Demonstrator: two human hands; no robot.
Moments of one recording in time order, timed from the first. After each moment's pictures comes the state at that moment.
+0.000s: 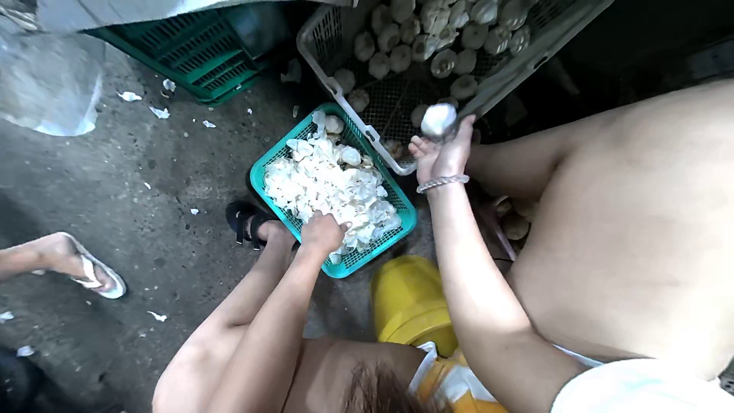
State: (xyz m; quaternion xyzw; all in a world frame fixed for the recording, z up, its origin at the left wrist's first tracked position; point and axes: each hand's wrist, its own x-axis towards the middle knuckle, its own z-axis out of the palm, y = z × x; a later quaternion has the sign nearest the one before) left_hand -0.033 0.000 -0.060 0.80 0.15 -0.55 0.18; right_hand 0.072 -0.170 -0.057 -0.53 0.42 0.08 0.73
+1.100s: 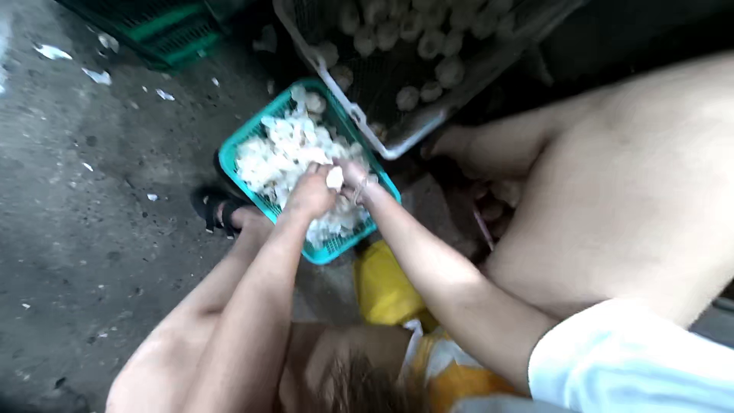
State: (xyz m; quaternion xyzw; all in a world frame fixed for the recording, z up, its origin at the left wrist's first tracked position) left_hand -0.003 0.003 -0.064 0.84 0.09 -0.43 0.32; right_hand 0.020 -0.104 -0.127 -0.56 0.36 0.45 0.59
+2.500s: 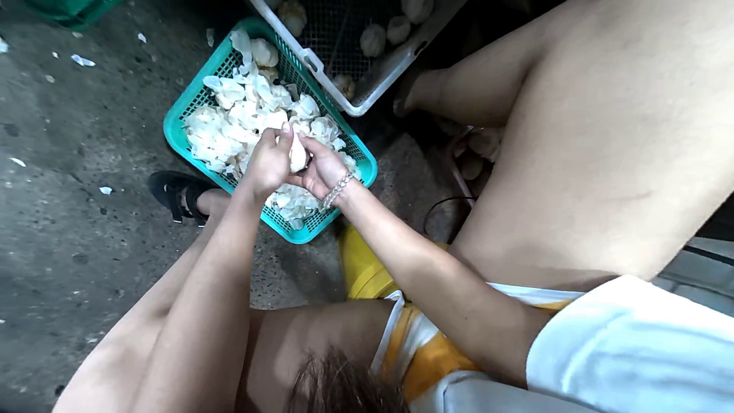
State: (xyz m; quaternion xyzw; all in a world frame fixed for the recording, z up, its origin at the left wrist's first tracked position) left_hand -0.015 -0.001 -0.062 0.76 0.23 -0.38 0.48; right_hand -0.019 -0.110 -0.080 -0.33 0.41 0.38 0.76
